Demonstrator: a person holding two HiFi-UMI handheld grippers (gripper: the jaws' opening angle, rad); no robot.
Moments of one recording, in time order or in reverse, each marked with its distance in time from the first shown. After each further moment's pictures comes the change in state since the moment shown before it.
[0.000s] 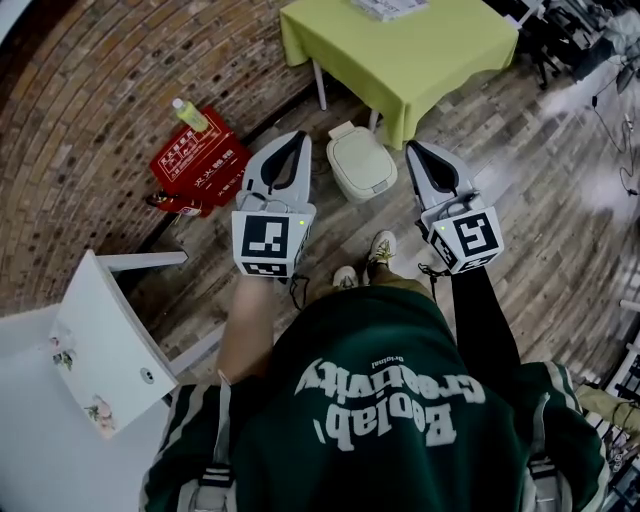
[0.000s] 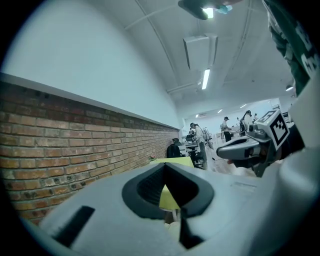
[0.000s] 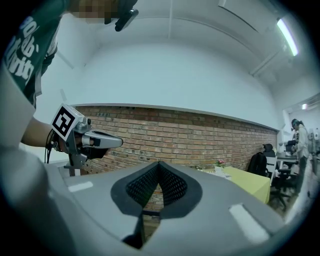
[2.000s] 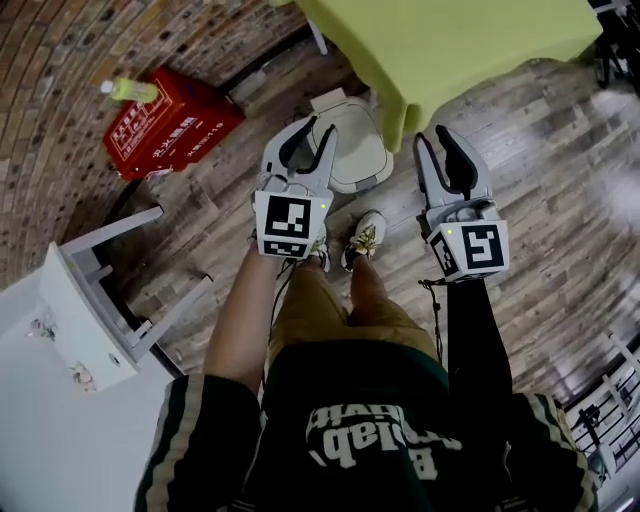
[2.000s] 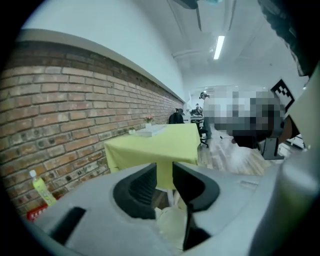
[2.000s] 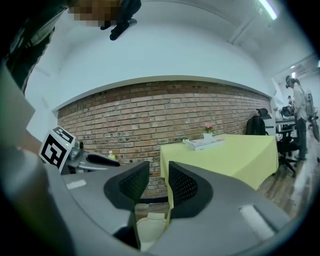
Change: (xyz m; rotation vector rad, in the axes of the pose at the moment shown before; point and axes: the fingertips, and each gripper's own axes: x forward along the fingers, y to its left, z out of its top) left arm 0.254 -0.046 -0.236 -0.062 0.315 0.043; right arm 0.109 -0.197 -0.212 0.220 0.127 -0.014
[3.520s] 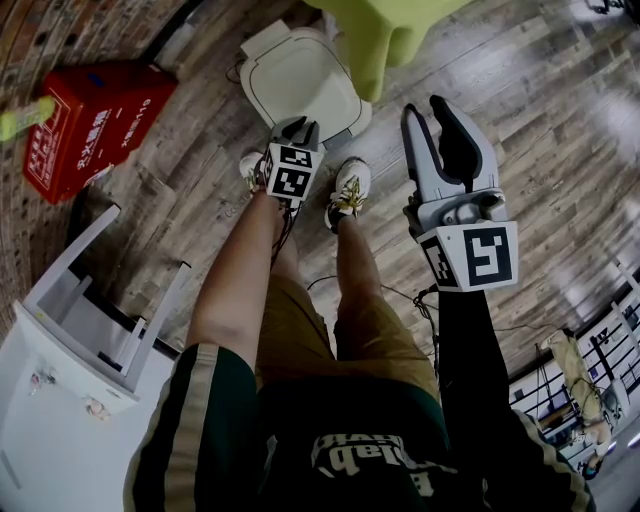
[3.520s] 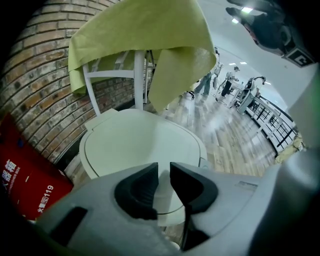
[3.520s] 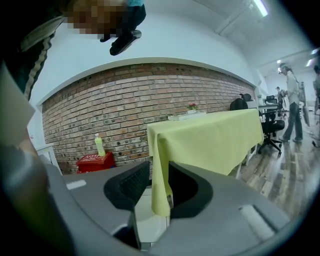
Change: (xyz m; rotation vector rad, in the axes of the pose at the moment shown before) left arm 0.131 -0.101 -0.395 -0.121 0.584 -0.256; right arm 0.009 -0.041 -0.151 0.094 0.110 -0.138
